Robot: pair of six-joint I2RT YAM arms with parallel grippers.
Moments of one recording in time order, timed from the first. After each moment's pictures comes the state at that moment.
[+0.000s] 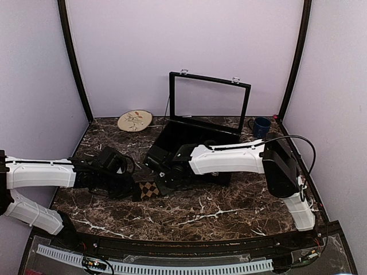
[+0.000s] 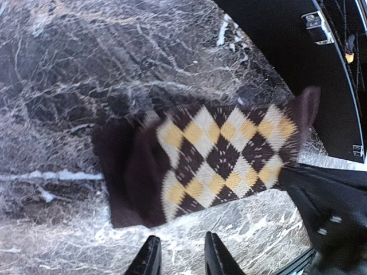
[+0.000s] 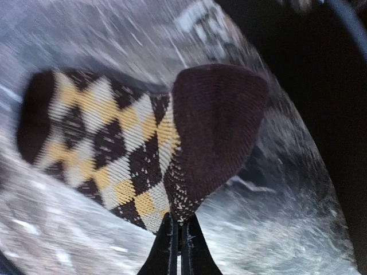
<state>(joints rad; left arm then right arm) -0.75 1.24 0.62 -0.38 0.04 -1.05 1.18 2.25 1.85 -0.72 0.22 0.55</state>
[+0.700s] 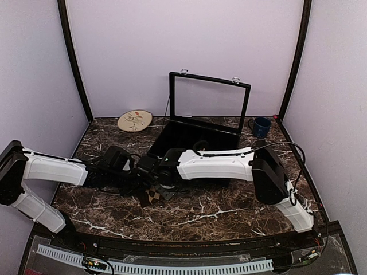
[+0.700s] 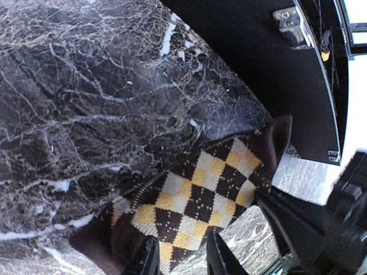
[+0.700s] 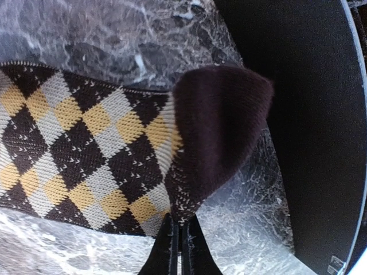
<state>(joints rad) -0.70 1.41 0.62 -0.09 0.19 -1.03 1.23 2.38 2.05 -1.04 0.45 0.39</state>
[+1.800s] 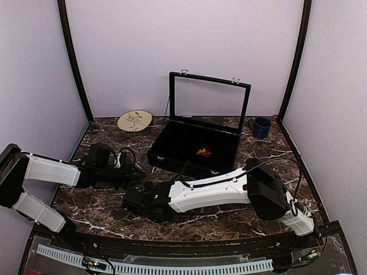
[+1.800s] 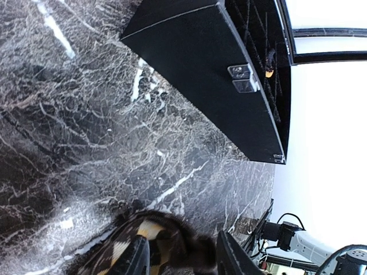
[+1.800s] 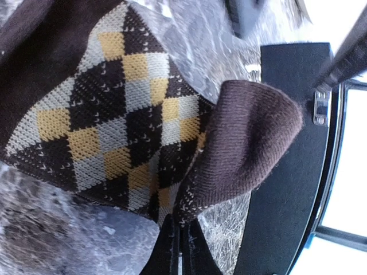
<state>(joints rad) -0.47 1.39 0.48 0.21 0.51 -0.97 1.42 2.39 1.93 -0.79 0.76 -0.07</state>
